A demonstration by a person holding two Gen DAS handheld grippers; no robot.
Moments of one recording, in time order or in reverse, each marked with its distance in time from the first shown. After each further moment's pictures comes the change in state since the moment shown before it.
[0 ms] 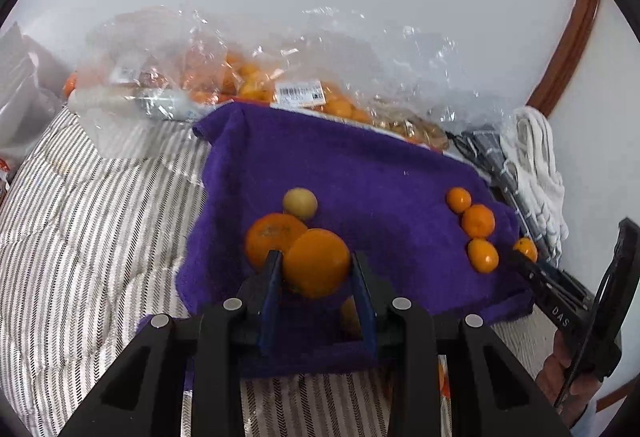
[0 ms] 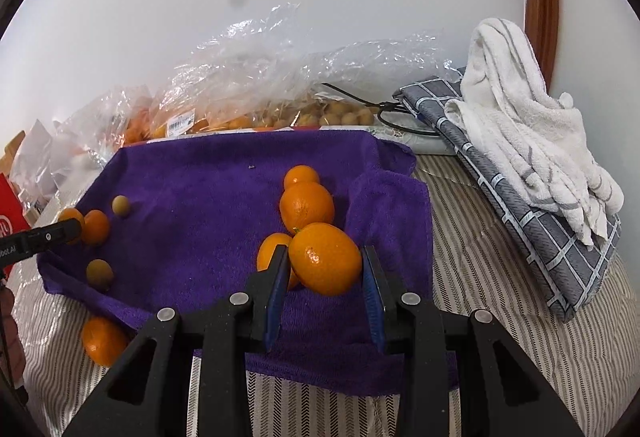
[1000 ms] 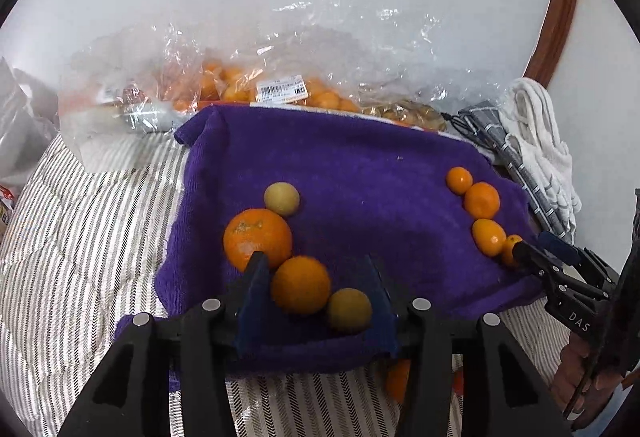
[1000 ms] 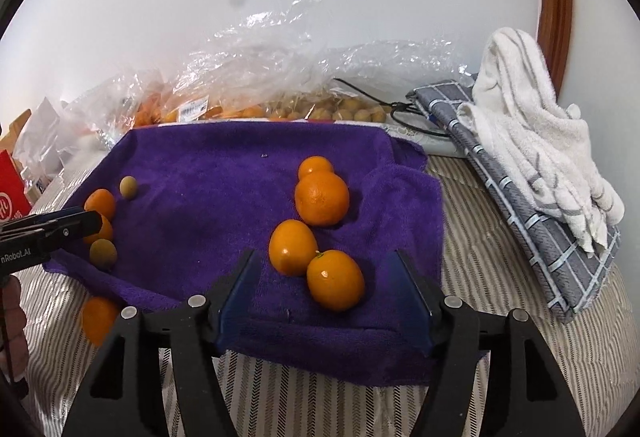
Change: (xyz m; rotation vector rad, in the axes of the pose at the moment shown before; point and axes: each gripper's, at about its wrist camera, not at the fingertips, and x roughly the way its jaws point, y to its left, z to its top) left arm 0.004 -0.019 -0.008 0.088 -0.018 0.043; right arm -0.006 0.010 -0.007 -0.058 -0.002 0.006
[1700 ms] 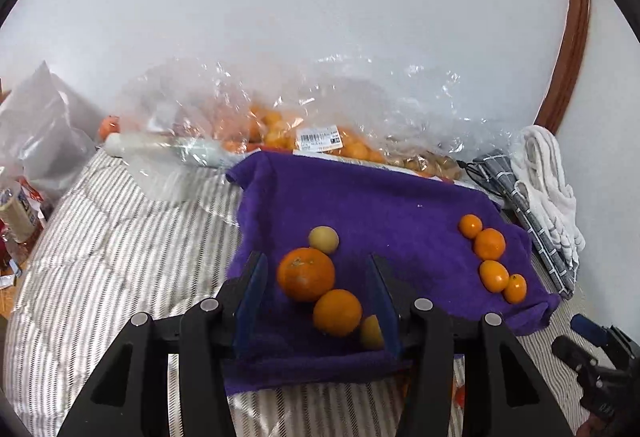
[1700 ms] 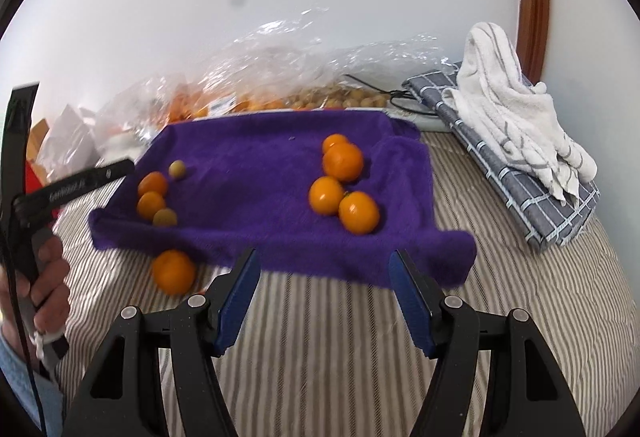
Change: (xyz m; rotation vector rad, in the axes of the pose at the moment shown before) left arm -0.039 0.019 0.005 -0.062 -0.138 0.052; right arm -0.072 0.019 -0.026 0.048 0.044 0.035
